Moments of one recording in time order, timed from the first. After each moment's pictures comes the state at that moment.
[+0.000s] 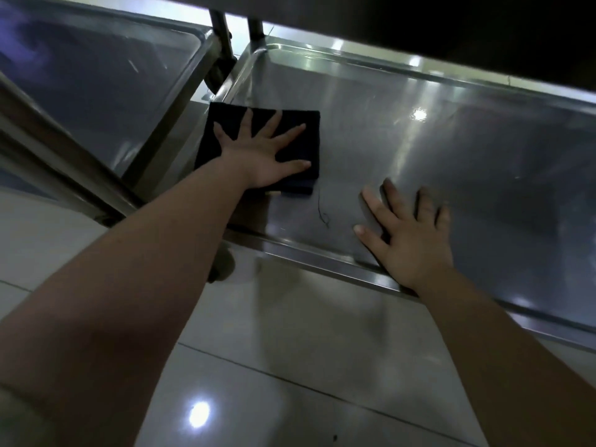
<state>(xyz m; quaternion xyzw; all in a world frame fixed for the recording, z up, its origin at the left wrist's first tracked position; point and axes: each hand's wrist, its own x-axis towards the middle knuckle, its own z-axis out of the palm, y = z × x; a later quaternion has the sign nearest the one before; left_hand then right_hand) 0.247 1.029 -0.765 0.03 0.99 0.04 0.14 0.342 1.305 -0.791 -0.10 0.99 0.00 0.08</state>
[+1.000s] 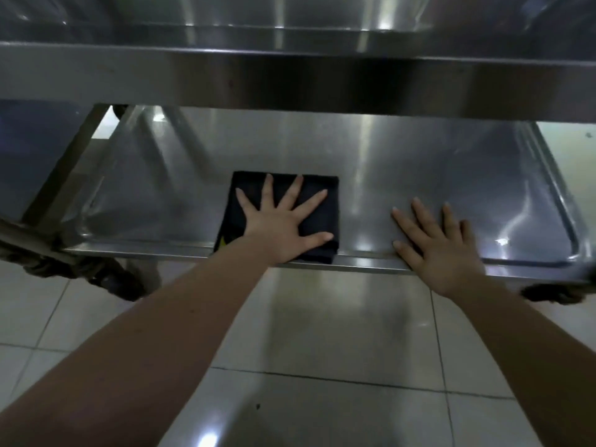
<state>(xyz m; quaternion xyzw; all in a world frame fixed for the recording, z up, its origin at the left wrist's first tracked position) 0.352 1.260 -0.772 0.15 0.98 -0.01 0.15 0.421 1.542 -0.783 0.01 0.99 -0.01 0.13</state>
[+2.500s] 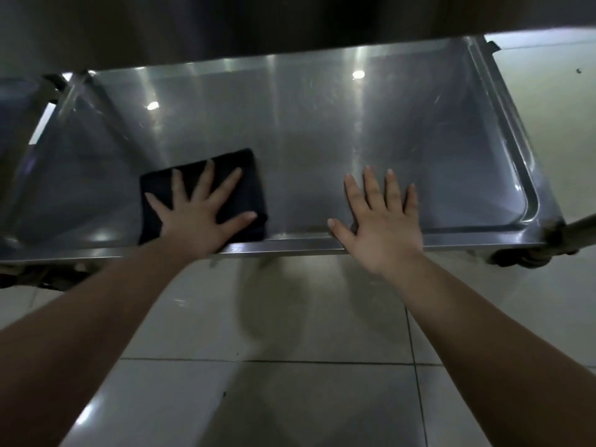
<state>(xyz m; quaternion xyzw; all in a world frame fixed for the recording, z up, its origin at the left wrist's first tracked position) 0.366 1.253 -0.770 0.03 0.99 0.01 0.14 0.424 1.537 -0.789 0.02 0.99 -0.03 0.12</state>
